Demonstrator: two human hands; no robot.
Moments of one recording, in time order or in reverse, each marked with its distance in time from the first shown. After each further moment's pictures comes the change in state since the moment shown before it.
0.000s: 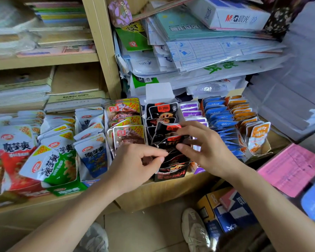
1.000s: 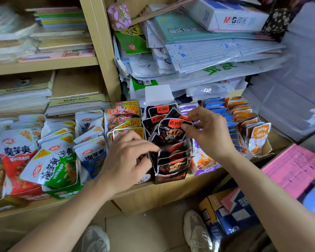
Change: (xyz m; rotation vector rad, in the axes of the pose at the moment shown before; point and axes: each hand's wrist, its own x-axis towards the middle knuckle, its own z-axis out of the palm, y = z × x) left_hand 0.008 -0.026 -0.006 0.399 0.095 0.281; right_hand 0.031 0.007 -0.006 0.070 0.279 0.218
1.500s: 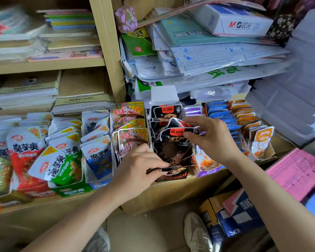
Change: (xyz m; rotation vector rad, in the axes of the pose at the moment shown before) left_hand -0.015 0.006 0.019 -0.218 -0.052 -0.011; right_hand -0.003 -0.002 -0.003 -0.146 -0.115 -0.045
